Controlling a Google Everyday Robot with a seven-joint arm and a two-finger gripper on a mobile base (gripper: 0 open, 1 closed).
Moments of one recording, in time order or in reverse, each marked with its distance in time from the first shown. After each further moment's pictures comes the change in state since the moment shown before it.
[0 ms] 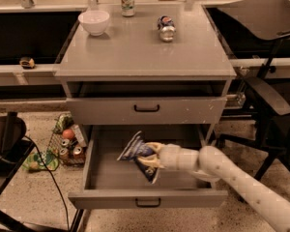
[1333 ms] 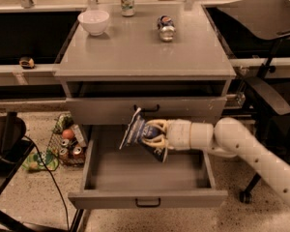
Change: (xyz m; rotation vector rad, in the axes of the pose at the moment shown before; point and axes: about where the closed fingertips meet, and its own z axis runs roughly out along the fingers) arm -0.137 -0.010 -0.057 -0.049 -0.022 -0.331
